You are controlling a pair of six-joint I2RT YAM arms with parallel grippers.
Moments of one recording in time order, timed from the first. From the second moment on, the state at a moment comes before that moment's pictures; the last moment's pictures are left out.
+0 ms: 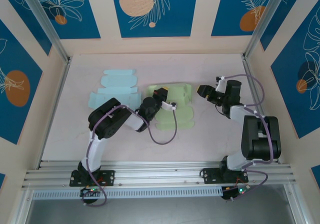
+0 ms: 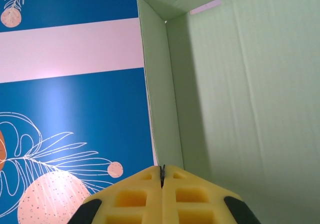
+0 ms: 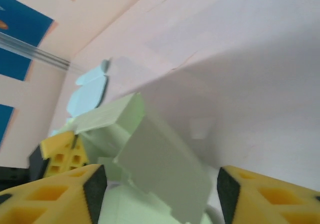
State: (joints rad) left arm -0.77 2.14 0.94 1.19 -0.24 1.64; right arm -0.07 1.52 0.70 0.25 -0.67 0.54
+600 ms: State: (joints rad) left arm -0.78 2.14 0.94 1.18 -0.24 1.65; right arm 0.00 1.76 0.84 0.20 -0.69 0.53
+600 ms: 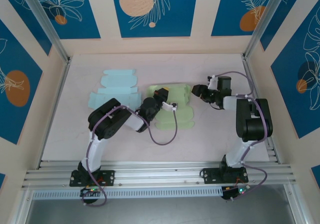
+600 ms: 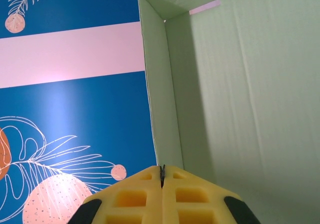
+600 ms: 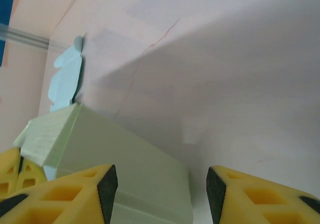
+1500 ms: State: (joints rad) left arm -0.78 2.14 0.95 1.17 -0.24 1.65; right arm 0.17 1.72 0.81 0.17 -0.53 0.46
